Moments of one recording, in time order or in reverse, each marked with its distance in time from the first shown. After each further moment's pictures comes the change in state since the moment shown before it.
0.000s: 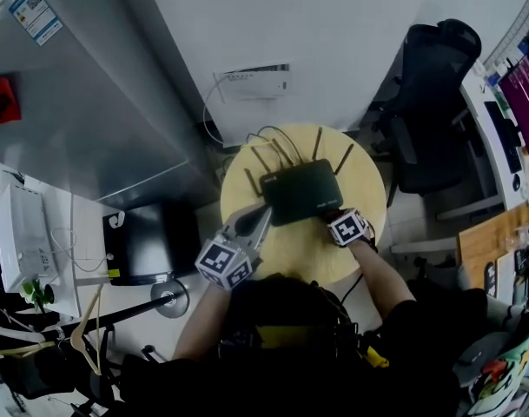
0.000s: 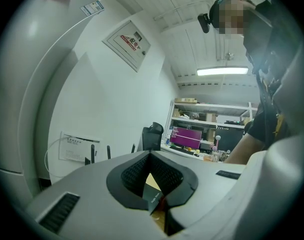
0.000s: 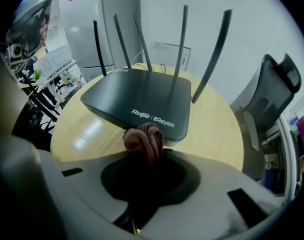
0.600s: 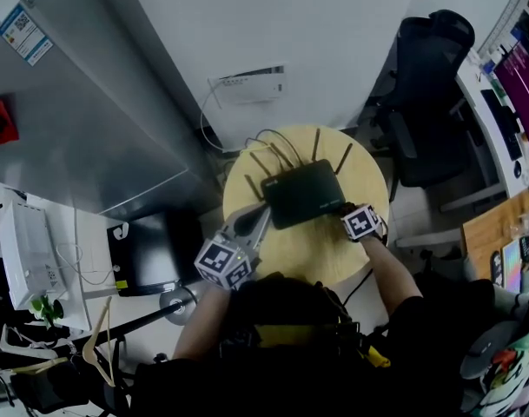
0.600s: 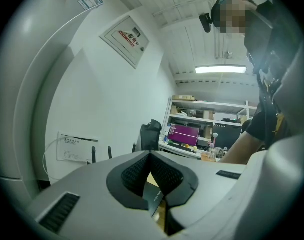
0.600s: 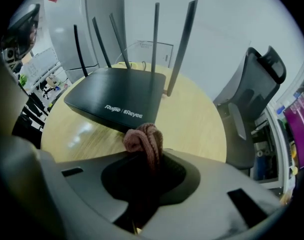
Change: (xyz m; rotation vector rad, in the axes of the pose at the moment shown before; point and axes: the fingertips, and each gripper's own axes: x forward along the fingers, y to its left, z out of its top) left arm 0.003 0.015 0.005 0.008 0.036 -0.034; right arm -0.007 -0.045 -0.013 0.095 0.019 -0.099
